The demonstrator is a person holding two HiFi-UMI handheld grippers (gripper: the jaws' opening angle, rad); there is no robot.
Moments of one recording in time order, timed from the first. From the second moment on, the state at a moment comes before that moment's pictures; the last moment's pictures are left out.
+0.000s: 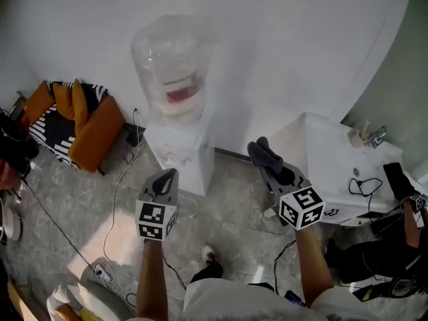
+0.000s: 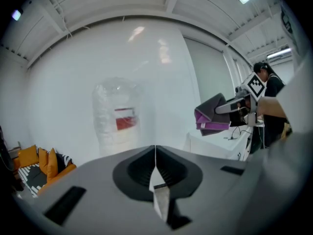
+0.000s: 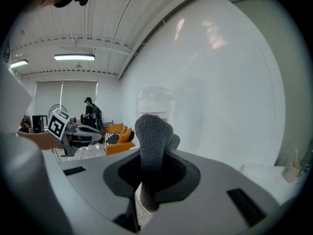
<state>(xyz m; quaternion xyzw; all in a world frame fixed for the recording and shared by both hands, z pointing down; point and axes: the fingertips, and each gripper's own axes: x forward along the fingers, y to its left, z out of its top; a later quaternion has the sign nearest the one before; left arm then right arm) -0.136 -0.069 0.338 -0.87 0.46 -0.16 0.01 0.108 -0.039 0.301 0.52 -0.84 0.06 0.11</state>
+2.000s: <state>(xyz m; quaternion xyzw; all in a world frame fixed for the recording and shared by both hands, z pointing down) -0.115 -0.291 0.517 -0.78 0.57 -0.20 -0.18 0.020 -0.443 0.593 0.37 -0.87 0.30 0.14</state>
